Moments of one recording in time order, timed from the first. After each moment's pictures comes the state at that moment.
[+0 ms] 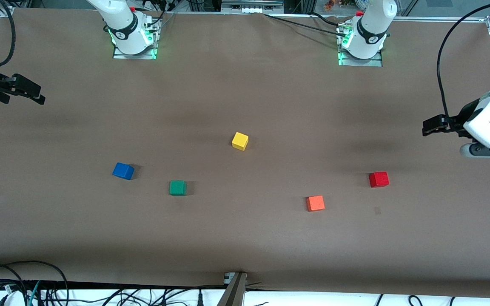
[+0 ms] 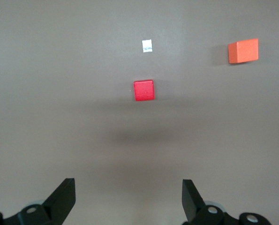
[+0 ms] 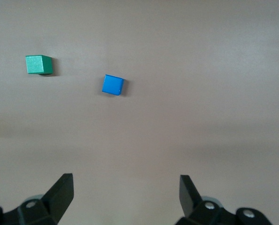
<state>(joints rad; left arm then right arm) 0.06 0.23 -0.08 -1.47 0.03 1.55 -0.02 -0.03 -0.05 -0.03 -1.70 0.03 1.63 -0.03</state>
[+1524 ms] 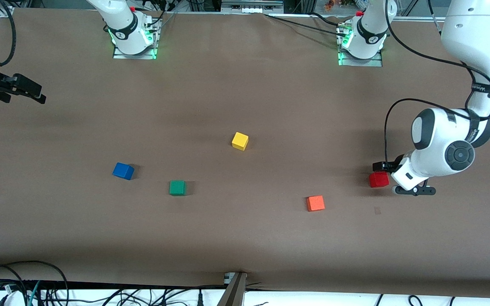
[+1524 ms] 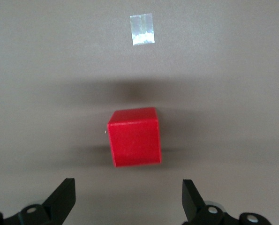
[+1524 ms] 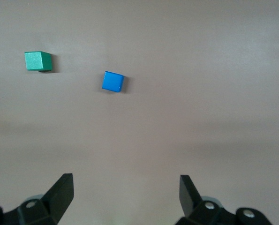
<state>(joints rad) 0.07 0.54 -0.08 -1.79 0.04 2.17 -0.03 -0.03 -0.05 -0.02 -1.70 0.03 1.62 -0.03</state>
